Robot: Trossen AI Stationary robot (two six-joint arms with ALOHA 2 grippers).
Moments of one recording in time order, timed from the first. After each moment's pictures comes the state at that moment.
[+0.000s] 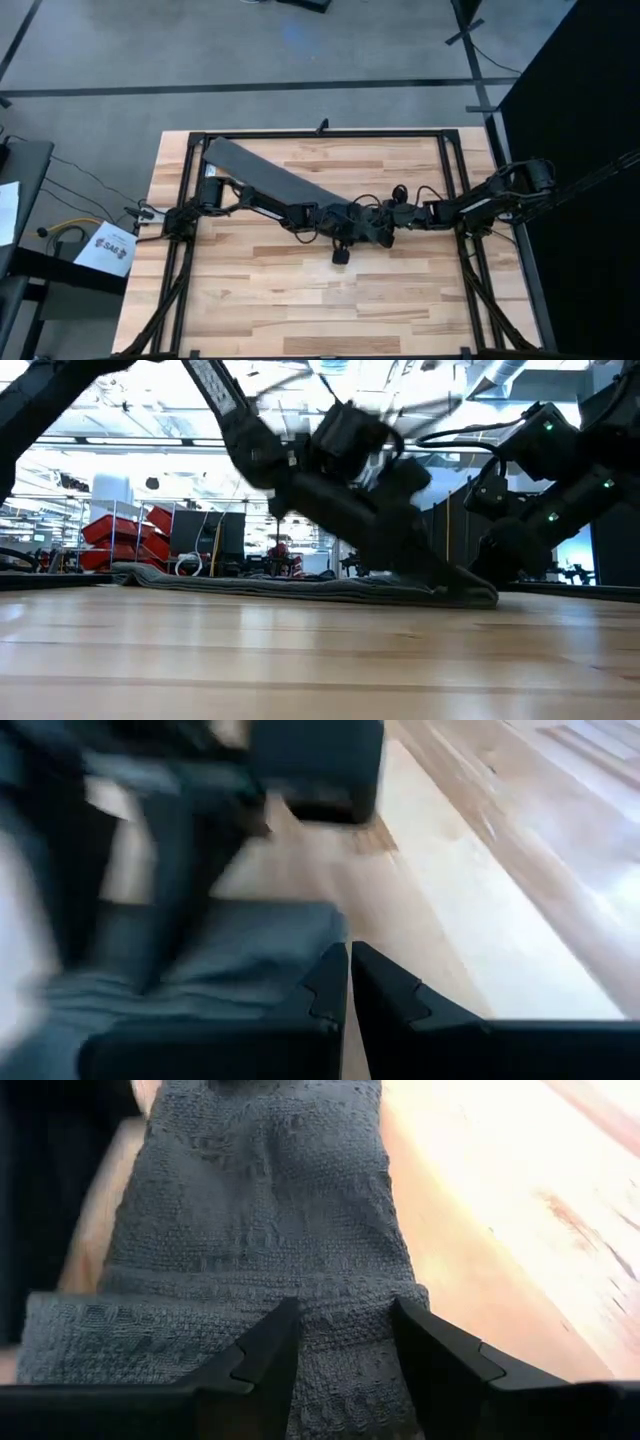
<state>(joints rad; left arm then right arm) -0.01 2.21 1.30 0.39 0.12 0.17 0.03 1.48 0.23 0.48 0.35 0.26</state>
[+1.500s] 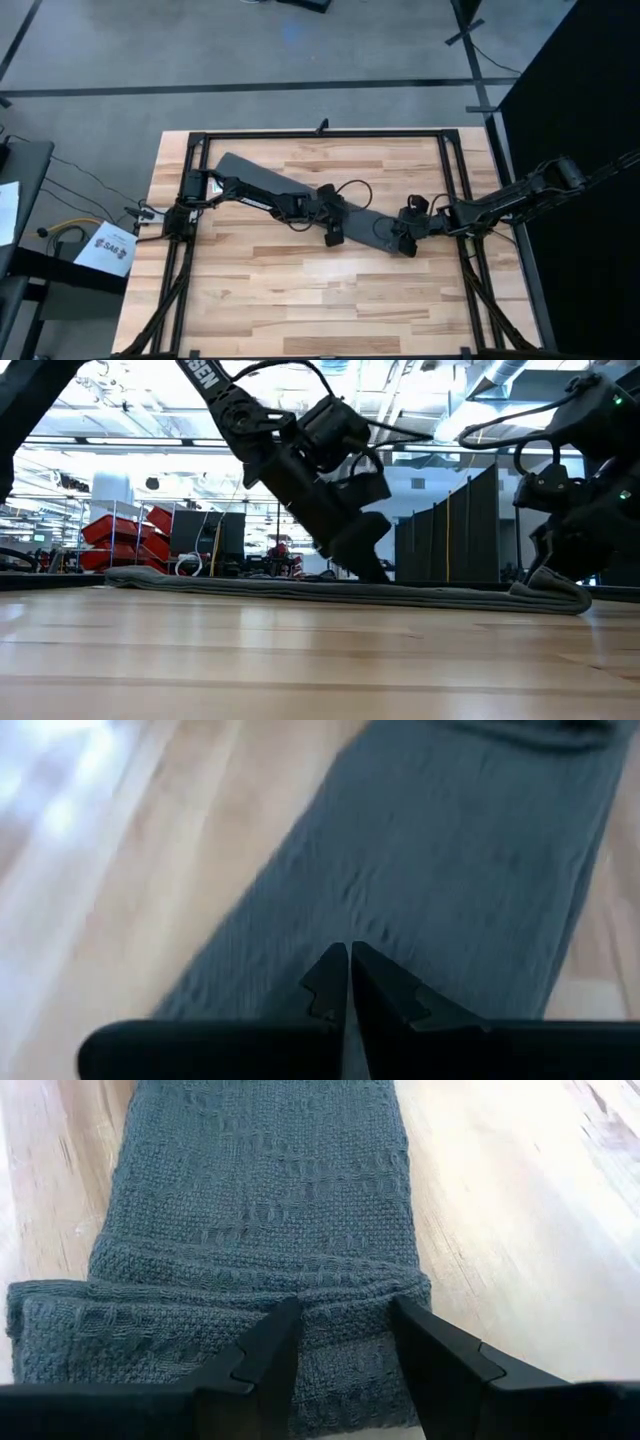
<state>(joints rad) 0.04 2.08 1.22 0.11 -0.19 0.00 0.22 1.08 0.23 -0.15 0.38 0.46</state>
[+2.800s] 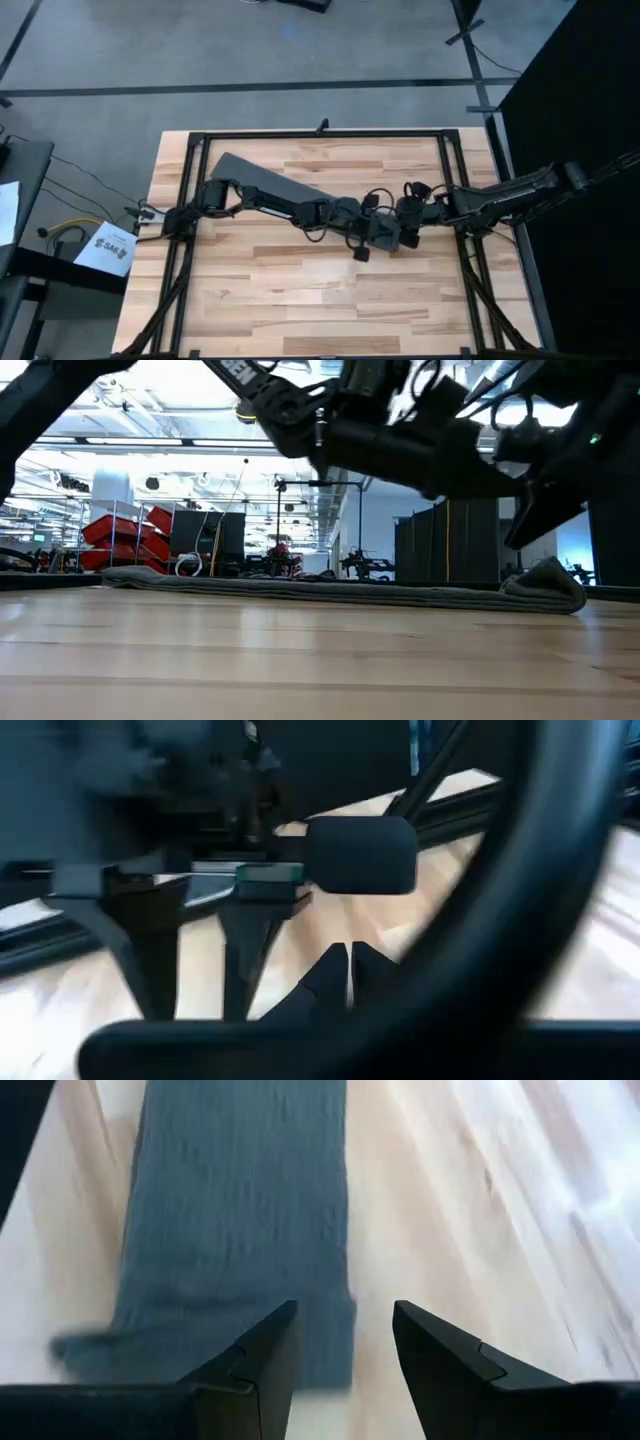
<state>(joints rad) -0.03 2.28 1.57 0.46 0.13 0.27 0.16 1.02 0.55 -0.65 0.37 0.35</state>
